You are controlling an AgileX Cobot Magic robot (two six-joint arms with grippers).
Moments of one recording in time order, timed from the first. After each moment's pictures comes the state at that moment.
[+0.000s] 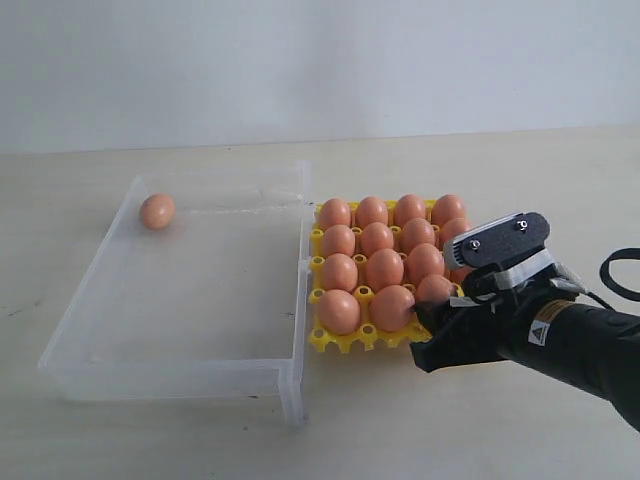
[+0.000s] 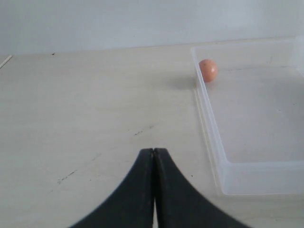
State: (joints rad) left arm -0.01 0.00 0.00 0.02 0.37 0.01; right arm 0.47 1.74 -0.41 0.06 -0.60 -0.06
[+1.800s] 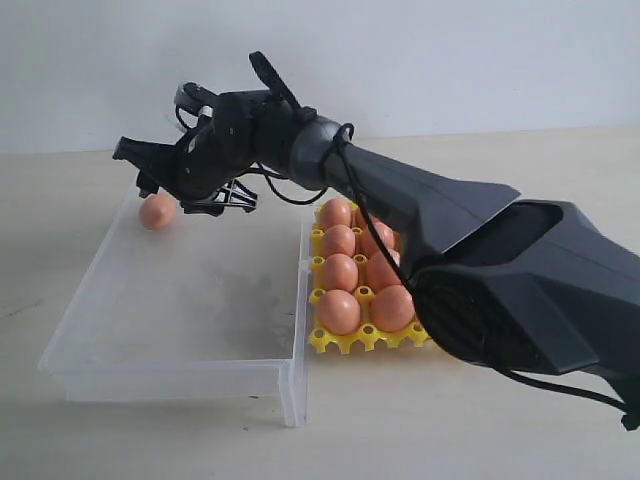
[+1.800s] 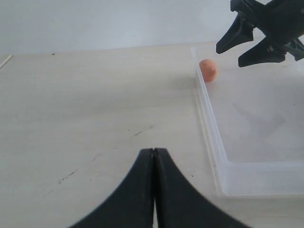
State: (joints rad) left arm -0.01 0.00 0.00 0.02 0.37 0.01; right arm 0.70 2.73 -2.55 0.26 0.71 0.61
